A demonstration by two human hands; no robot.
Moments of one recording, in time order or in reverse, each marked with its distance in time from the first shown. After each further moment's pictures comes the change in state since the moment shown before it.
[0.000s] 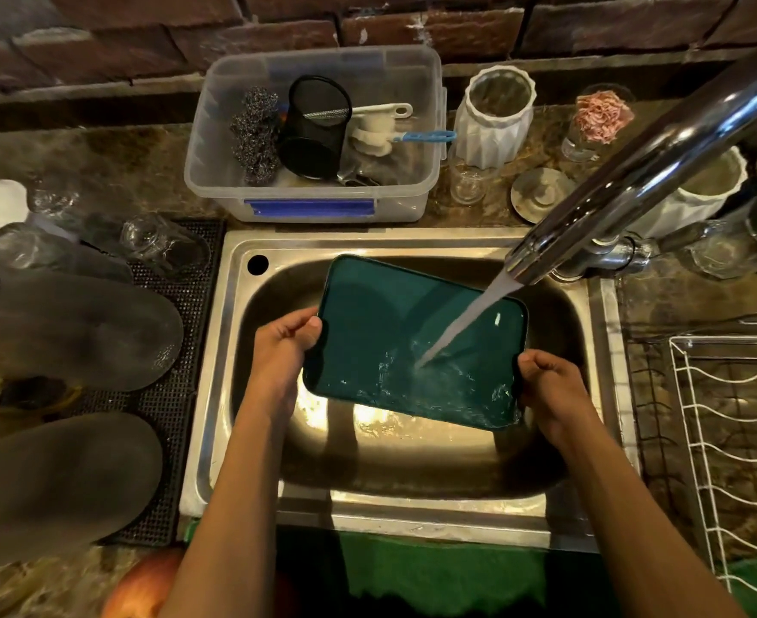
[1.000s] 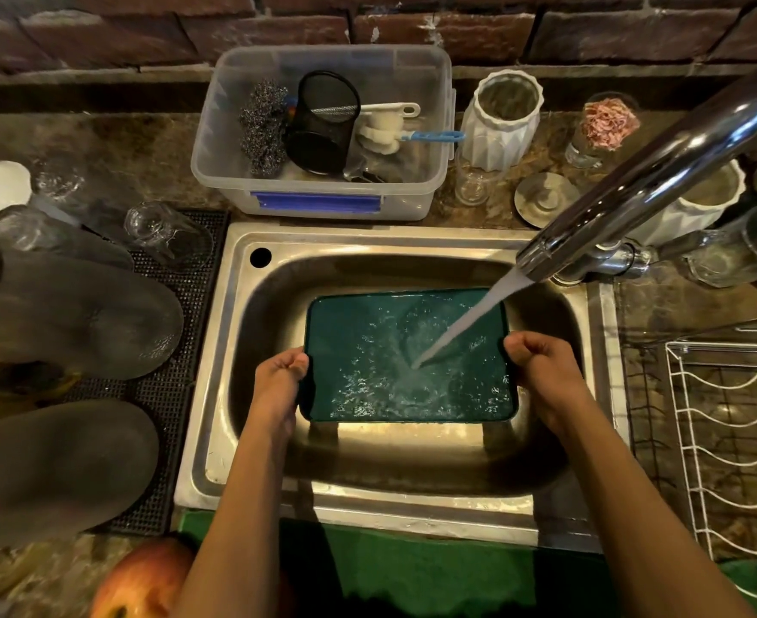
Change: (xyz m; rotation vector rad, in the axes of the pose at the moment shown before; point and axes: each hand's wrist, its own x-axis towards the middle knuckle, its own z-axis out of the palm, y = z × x) left_hand -0.003 -0.054 -0.017 -0.031 0.130 -0.212; right_hand -0.002 -0.026 0.010 -0.119 -0.088 -0.166
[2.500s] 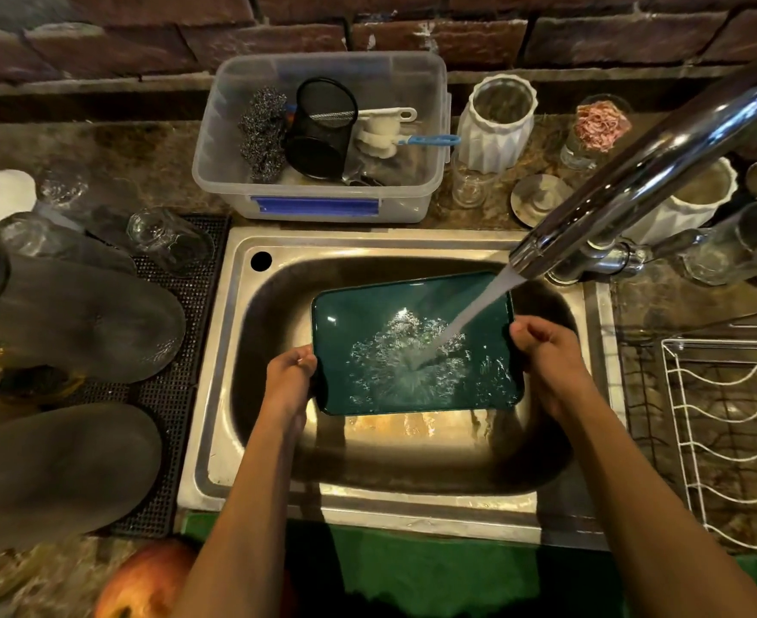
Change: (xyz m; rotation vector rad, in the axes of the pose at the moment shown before) left_hand 0.003 0.001 0.011 0.053 -0.027 0.008; right_hand 0.009 -0.007 -0.005 0.072 -0.010 -0.056
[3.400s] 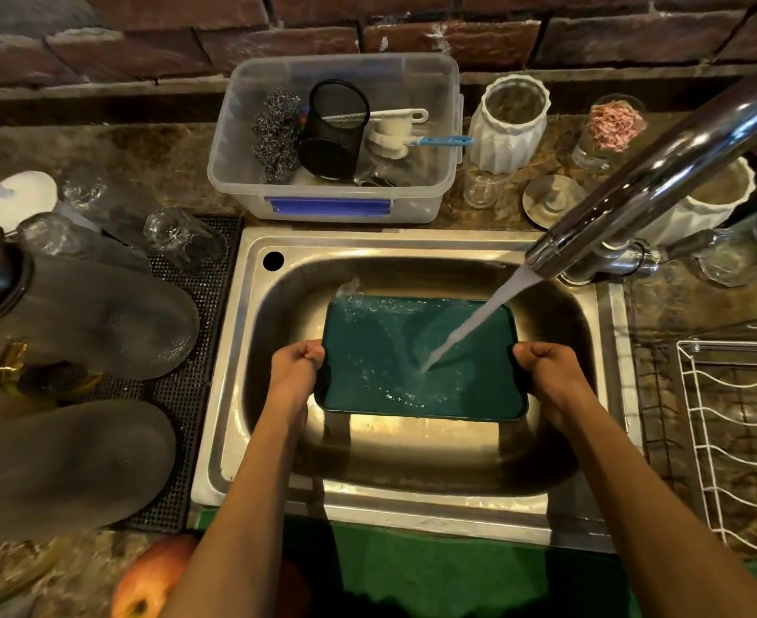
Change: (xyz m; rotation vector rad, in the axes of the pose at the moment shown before) left_hand -0.003 0.015 -0.005 0.100 0.045 0.031; right_hand 0.007 0.027 0.001 -0.116 0.058 0.199
